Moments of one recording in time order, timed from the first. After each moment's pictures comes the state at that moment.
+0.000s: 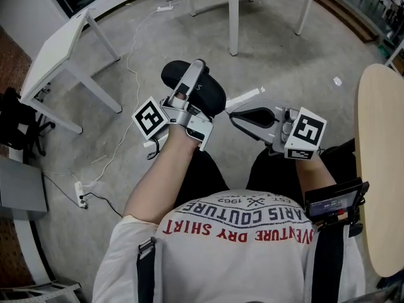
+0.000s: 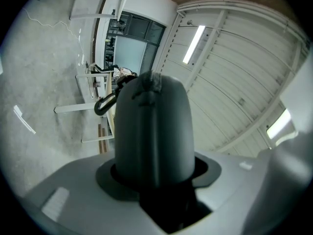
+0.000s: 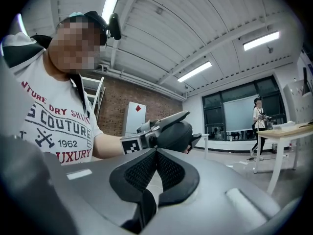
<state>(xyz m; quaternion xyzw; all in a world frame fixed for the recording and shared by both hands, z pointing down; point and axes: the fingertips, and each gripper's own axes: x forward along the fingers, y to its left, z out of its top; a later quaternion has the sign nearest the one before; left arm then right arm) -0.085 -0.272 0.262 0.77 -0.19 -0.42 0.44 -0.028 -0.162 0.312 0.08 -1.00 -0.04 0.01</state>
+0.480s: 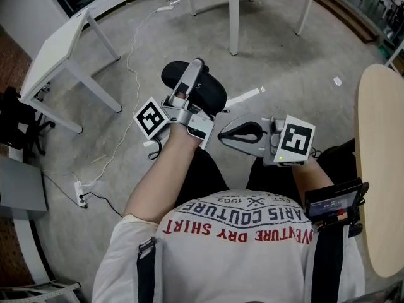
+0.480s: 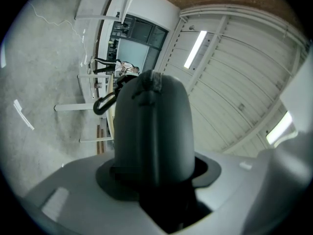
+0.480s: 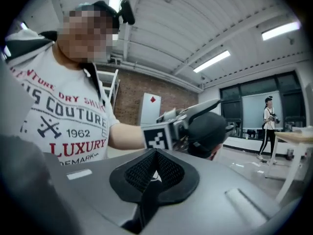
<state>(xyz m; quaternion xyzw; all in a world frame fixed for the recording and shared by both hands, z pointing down) -0.088 -0.275 0.264 0.75 -0.19 -0.45 0.44 -0.055 -0.126 0.337 0.00 -0.99 -0.08 0.08</state>
